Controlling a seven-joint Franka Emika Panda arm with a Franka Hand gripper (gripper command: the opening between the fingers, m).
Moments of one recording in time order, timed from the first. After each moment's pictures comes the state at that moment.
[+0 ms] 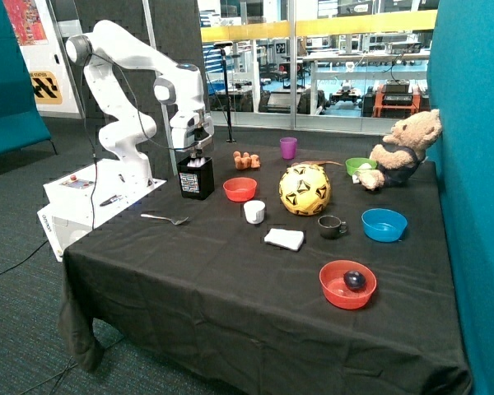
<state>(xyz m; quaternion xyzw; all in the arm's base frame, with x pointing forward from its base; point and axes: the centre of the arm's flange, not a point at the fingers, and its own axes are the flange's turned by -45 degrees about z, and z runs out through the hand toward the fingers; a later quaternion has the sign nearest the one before) 0.385 -0.068 0.417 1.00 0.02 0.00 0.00</state>
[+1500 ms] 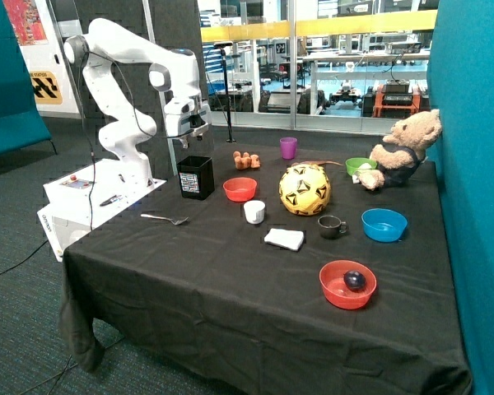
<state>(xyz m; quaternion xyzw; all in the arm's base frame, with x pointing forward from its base) 0.382 -0.076 0.461 1.00 -0.01 0.00 0.00</state>
